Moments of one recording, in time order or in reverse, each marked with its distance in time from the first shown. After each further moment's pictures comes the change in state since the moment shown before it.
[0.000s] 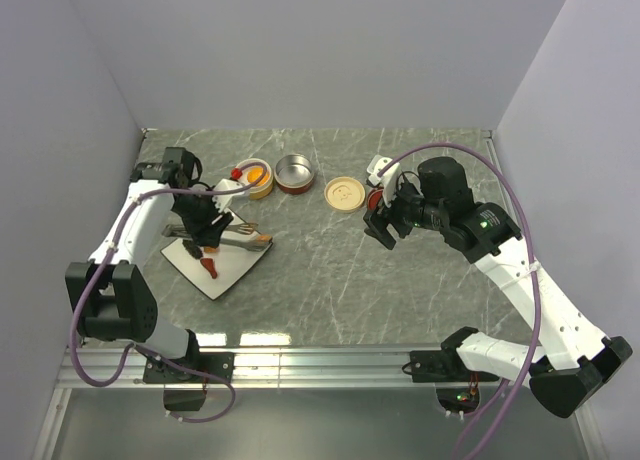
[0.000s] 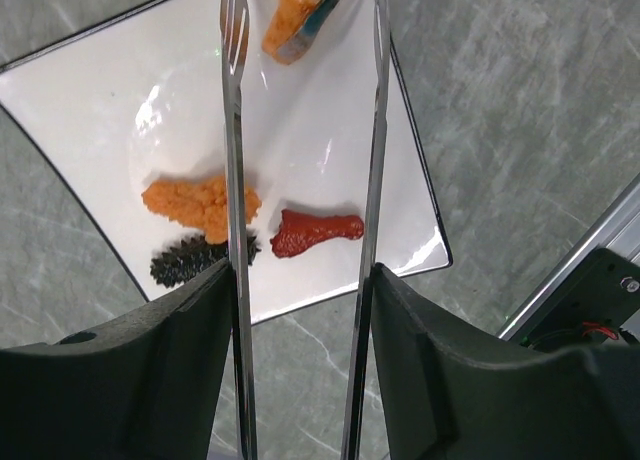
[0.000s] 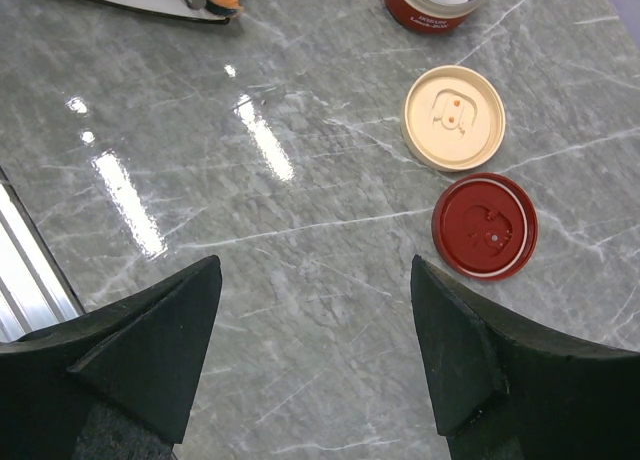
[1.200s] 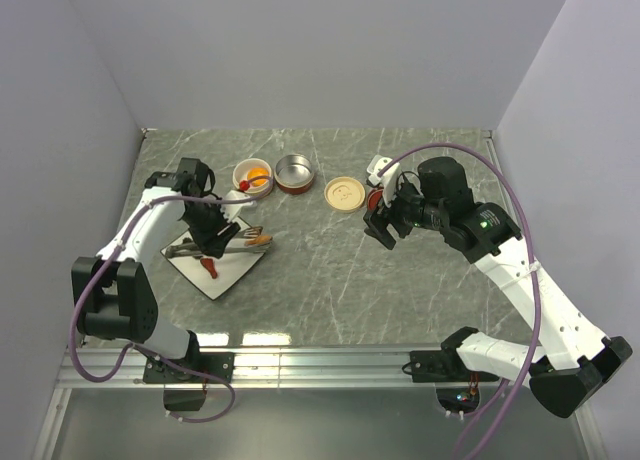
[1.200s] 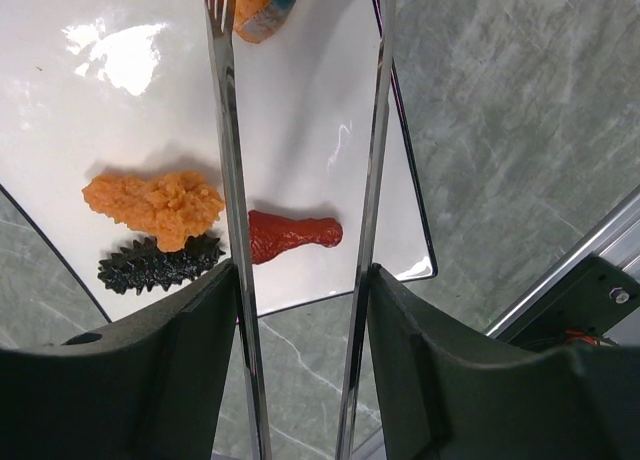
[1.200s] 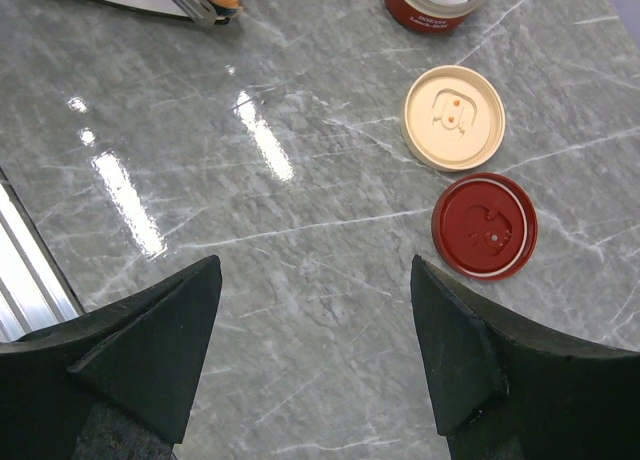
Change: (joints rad) left arm -0.076 0.006 -0.102 0.073 -0.084 -0.108; right arm 0.000 0.000 0.000 0.000 0.000 0.000
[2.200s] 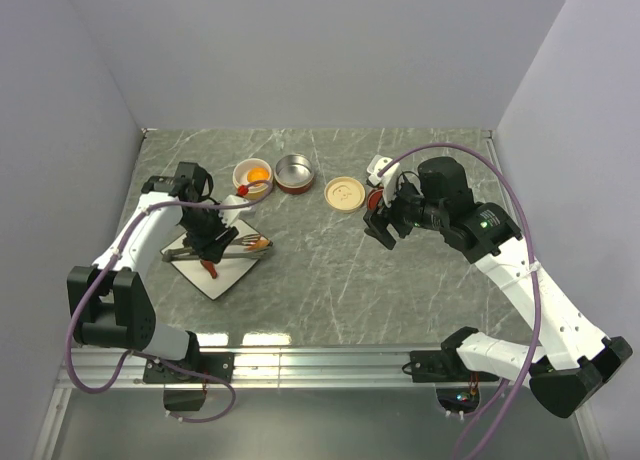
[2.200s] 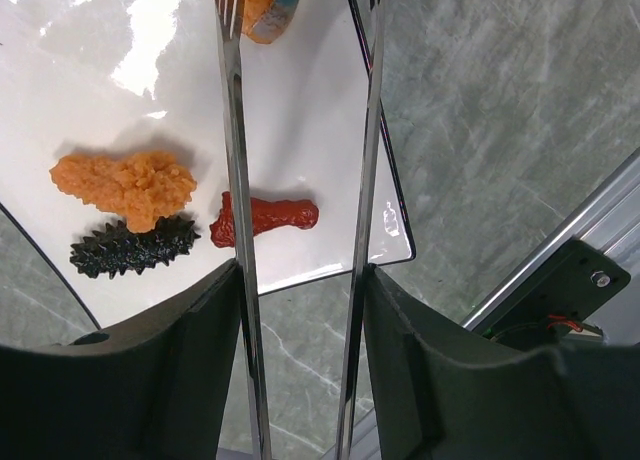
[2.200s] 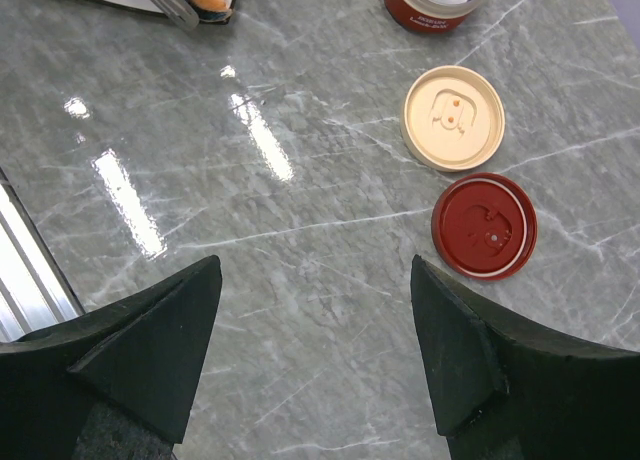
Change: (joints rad) left arm 0.000 -0.050 -0.031 -0.036 -0.002 0.002; right arm 0.000 -0.001 0.000 0.000 0.000 0.000
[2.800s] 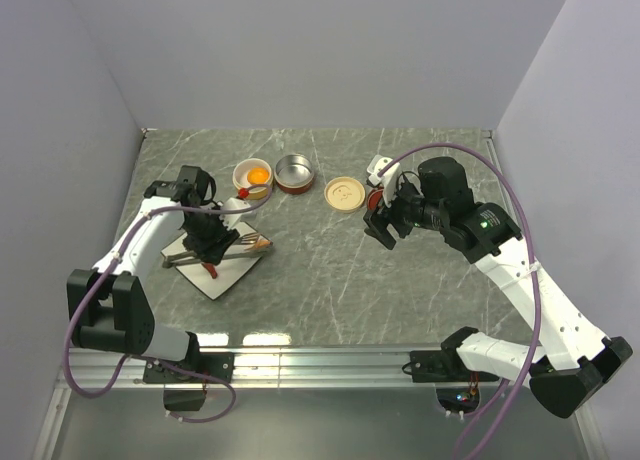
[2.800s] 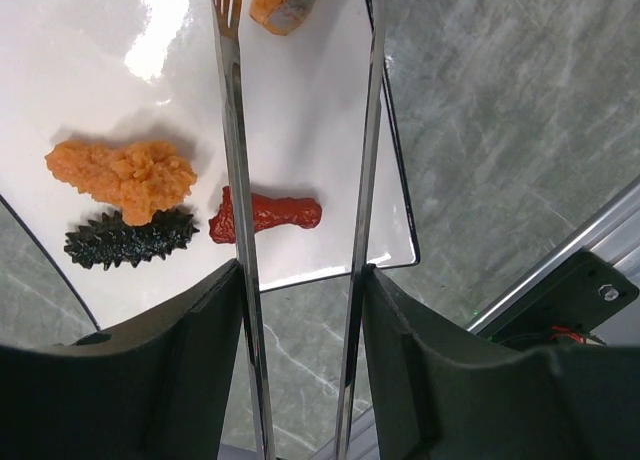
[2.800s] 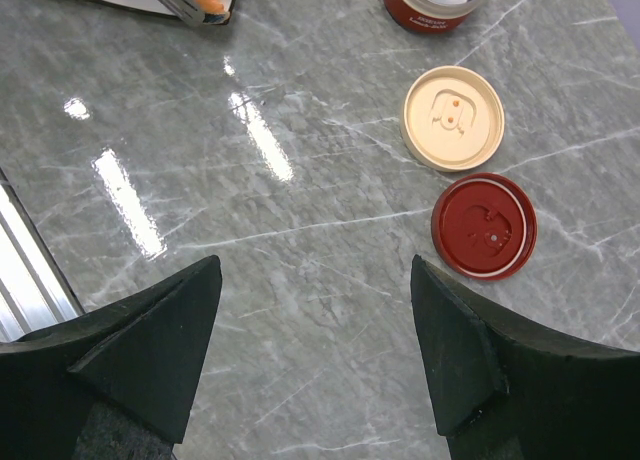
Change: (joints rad) left arm -0.019 -0.023 -0.042 0.042 -0.039 -0.048; right arm 0.000 -0.001 0.000 0.000 0.000 0.000
